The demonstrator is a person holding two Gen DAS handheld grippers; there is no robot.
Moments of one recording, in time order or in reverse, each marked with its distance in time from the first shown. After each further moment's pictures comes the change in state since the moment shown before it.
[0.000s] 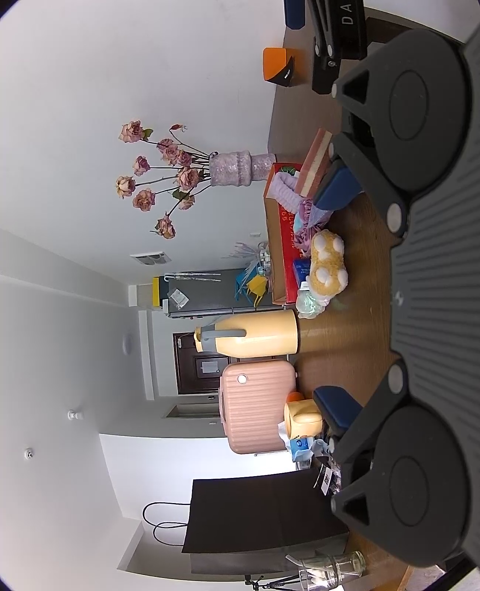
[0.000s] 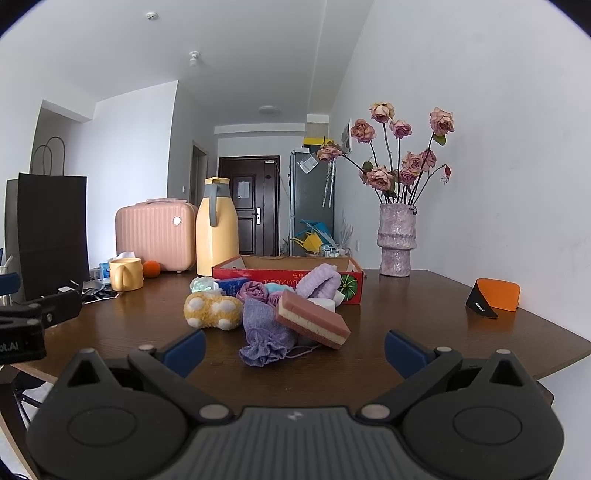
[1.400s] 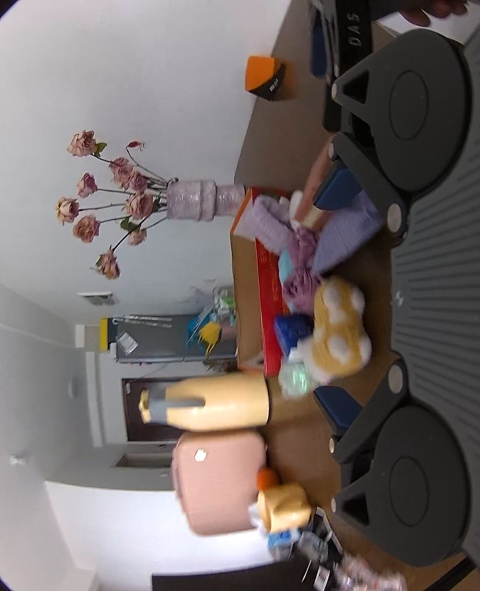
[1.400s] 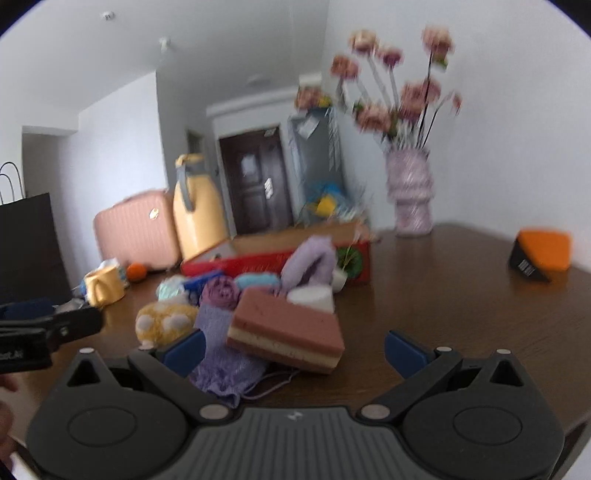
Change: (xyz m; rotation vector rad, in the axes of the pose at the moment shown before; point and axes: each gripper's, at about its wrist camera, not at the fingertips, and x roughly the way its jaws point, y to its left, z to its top) left arm 0.171 -0.042 0.025 -0.028 0.190 -0.179; right arm 0.138 -0.065 0.011 0.148 0.092 0.072
